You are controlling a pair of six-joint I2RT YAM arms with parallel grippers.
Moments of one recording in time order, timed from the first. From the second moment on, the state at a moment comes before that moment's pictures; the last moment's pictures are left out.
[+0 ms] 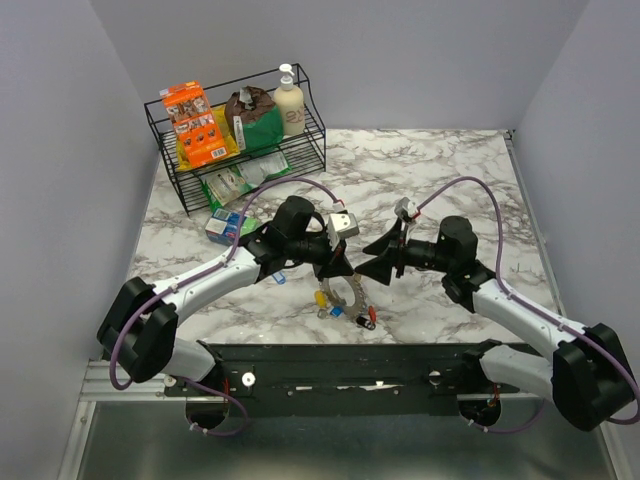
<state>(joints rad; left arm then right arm) -0.72 1.39 0.91 -0.09 0.72 0.09 0.47 1.09 0.51 0.41 -0.80 0.23</state>
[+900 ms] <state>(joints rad) -0.72 1.29 0.90 -0.10 0.78 0.09 0.47 1.20 0.51 0.54 -1.05 0.27</state>
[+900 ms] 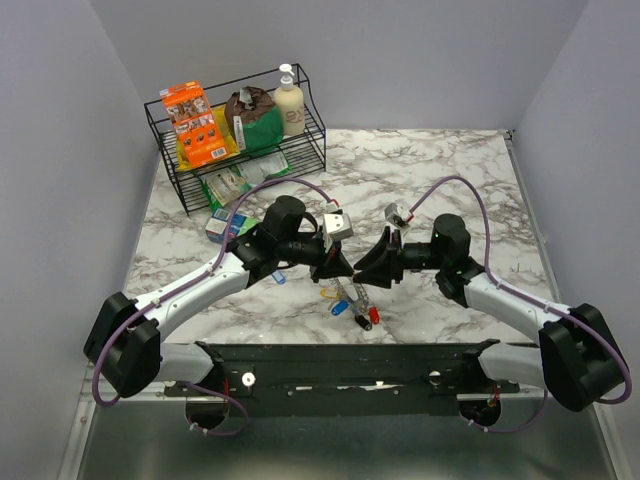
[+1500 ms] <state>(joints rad) -0.72 1.29 0.89 -0.10 0.80 0.08 0.47 1.25 0.51 0.60 -1.08 0.32</state>
